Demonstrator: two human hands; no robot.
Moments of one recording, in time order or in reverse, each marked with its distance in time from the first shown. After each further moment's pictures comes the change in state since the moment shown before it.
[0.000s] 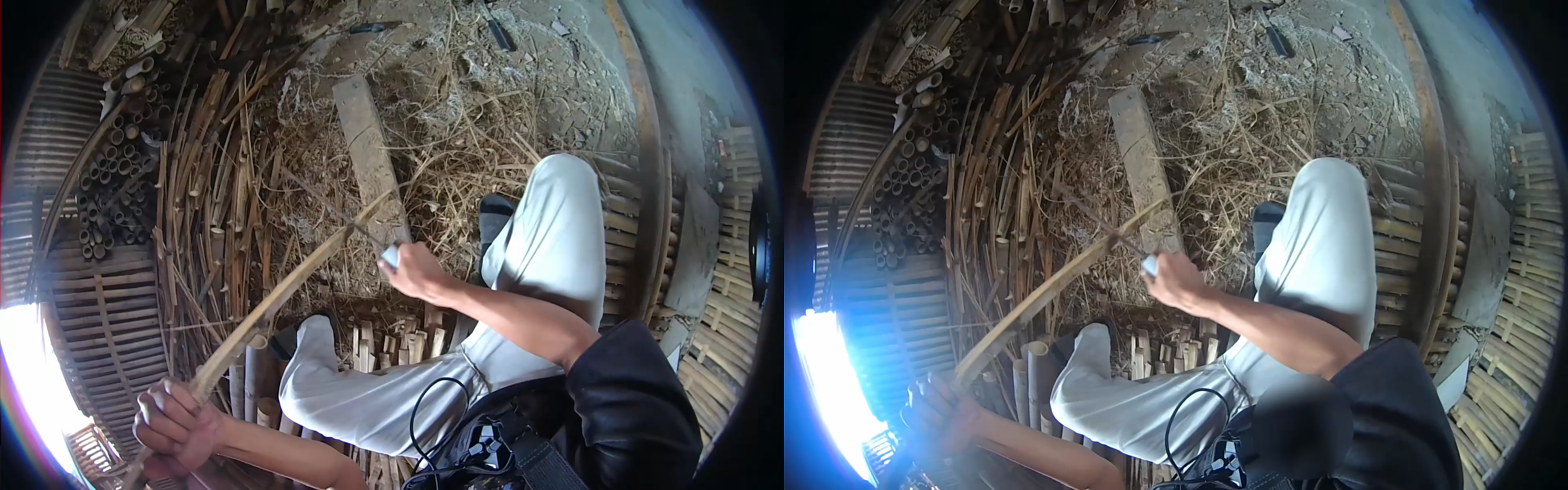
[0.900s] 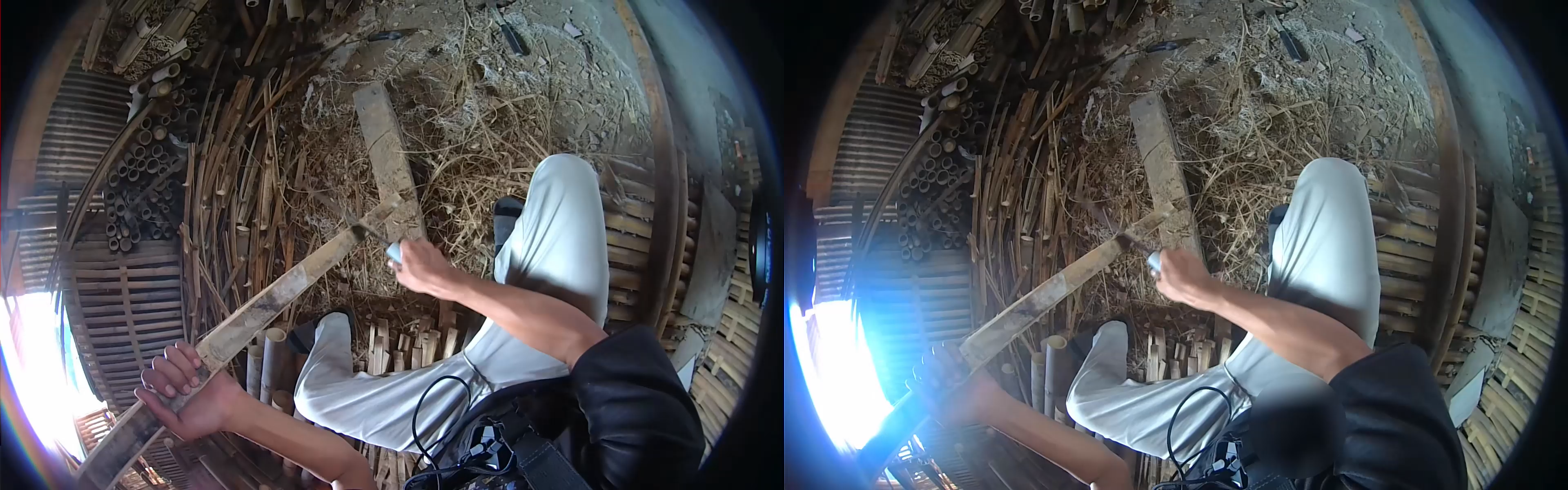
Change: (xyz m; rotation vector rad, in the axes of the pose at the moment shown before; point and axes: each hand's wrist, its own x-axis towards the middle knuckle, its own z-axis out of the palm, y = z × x) left_hand 0.017 -0.007 0.076 0.156 0.525 0.053; right_hand 0.001 -0.002 0.001 -0.149 -0.003 -0.140
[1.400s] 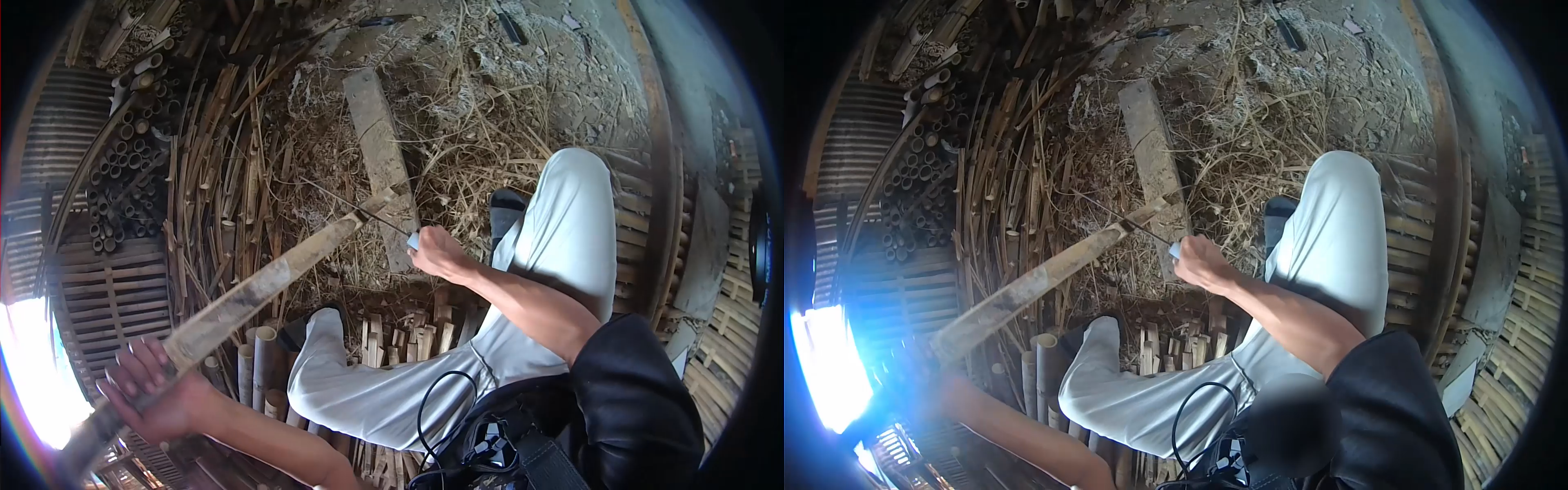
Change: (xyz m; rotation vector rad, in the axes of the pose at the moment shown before) left_hand 0.030 -0.004 0.001 0.051 -0.055 -0.114; right_hand 0.018 0.059 0.005 -0.375 -0.007 -0.079
